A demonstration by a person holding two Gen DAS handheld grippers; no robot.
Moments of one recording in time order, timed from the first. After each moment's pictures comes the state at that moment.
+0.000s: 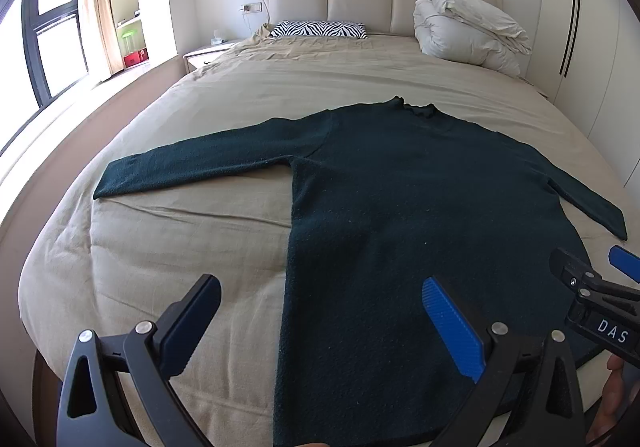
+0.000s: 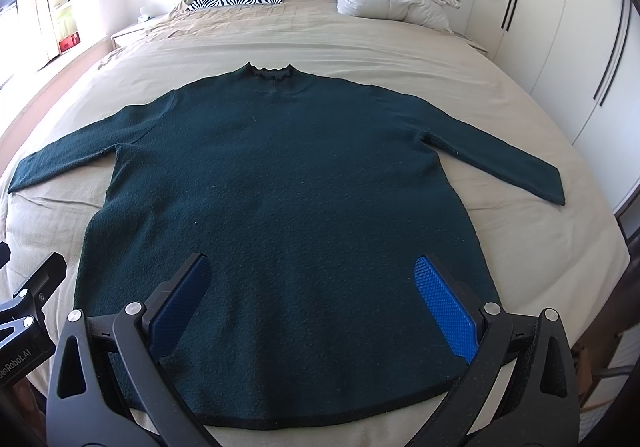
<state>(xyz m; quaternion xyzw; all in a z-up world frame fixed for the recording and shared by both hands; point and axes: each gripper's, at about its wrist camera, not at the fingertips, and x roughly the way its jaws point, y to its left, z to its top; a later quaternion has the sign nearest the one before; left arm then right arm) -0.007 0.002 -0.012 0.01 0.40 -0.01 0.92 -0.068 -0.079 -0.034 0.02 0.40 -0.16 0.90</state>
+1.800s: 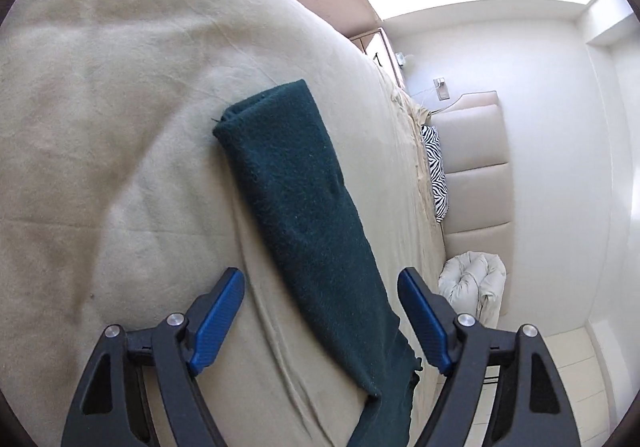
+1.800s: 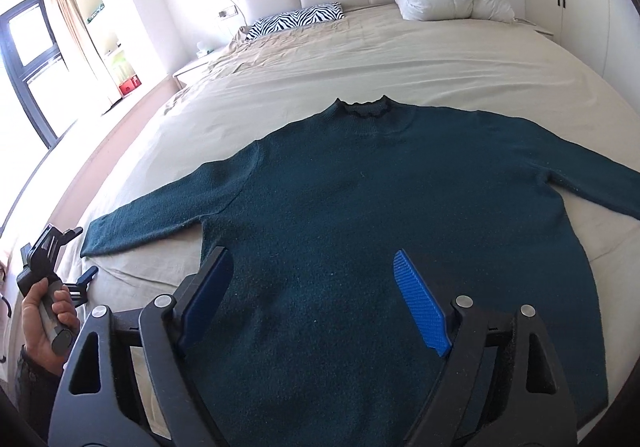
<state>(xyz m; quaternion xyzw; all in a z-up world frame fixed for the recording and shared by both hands) 0.129 0.378 -0.133 -0.61 0.28 0.06 0.73 0.045 -0.054 -0.016 0.12 0.37 -0.01 0.92</state>
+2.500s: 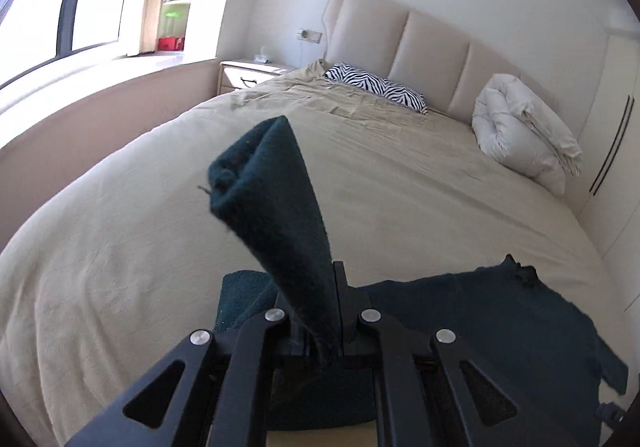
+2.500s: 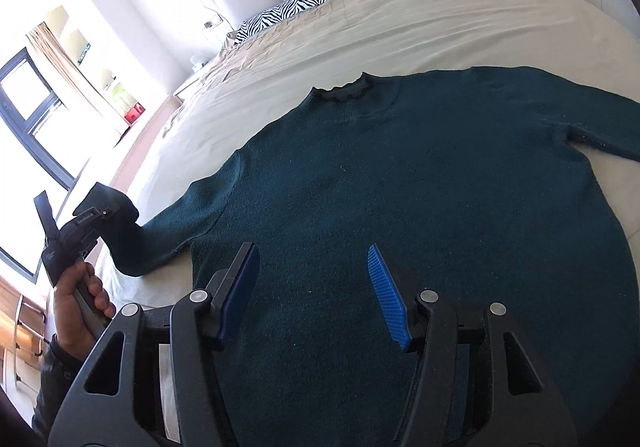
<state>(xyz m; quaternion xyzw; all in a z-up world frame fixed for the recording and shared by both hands) 0.243 0.161 -0.028 -0.06 0.32 0.00 0.95 0.078 -0.132 -0.060 0.24 0.38 0.01 0.89</state>
